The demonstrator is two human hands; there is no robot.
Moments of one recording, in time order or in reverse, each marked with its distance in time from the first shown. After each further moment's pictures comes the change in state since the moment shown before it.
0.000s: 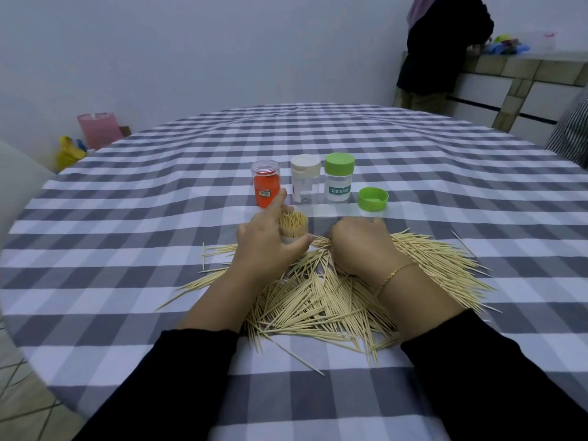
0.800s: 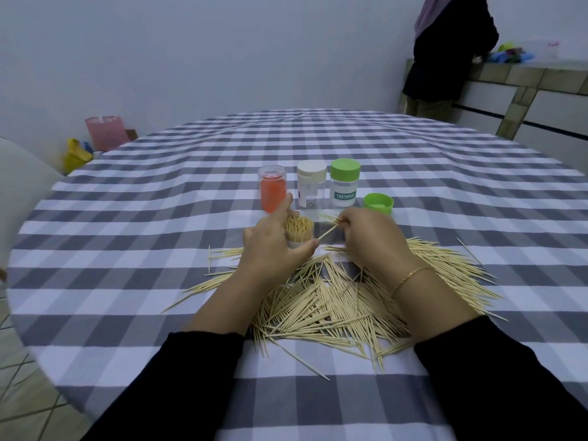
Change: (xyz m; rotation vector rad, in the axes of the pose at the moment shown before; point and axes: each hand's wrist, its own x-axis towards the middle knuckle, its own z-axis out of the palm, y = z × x) left_hand -0.001 0.000 0.000 0.001 0.006 0.000; right_hand 0.007 0.012 -0.003 0.337 0.210 0.088
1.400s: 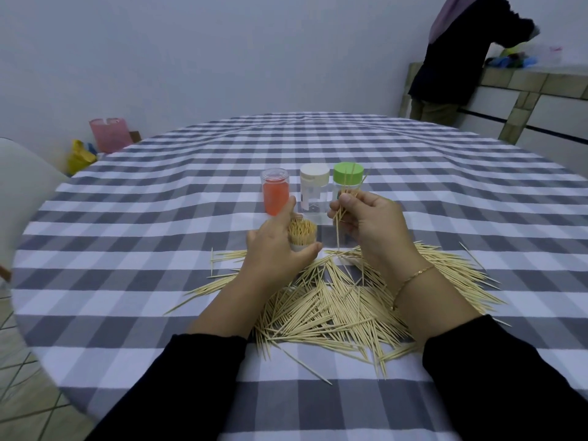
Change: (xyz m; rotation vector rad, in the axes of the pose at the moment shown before) left_hand 0.000 0.000 0.001 -0.008 -0.009 -0.005; right_hand 0.004 -0.015 -0.008 1.460 0.067 0.319
